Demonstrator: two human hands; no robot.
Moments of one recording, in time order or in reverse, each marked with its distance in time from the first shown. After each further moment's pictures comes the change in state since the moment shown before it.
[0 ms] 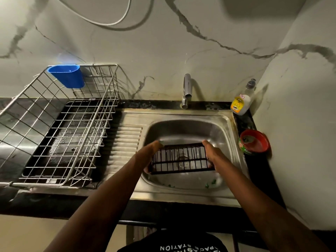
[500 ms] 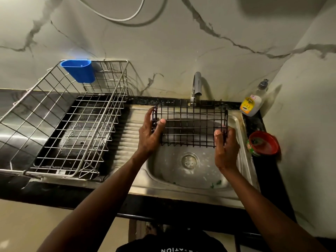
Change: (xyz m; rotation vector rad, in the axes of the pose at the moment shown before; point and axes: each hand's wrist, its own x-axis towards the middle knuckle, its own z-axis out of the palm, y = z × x) left_hand -0.063 0.012 -0.018 -0.096 0.402 1.036; right_hand -0.035 0.002 0.004 0.279 0.443 -0.997
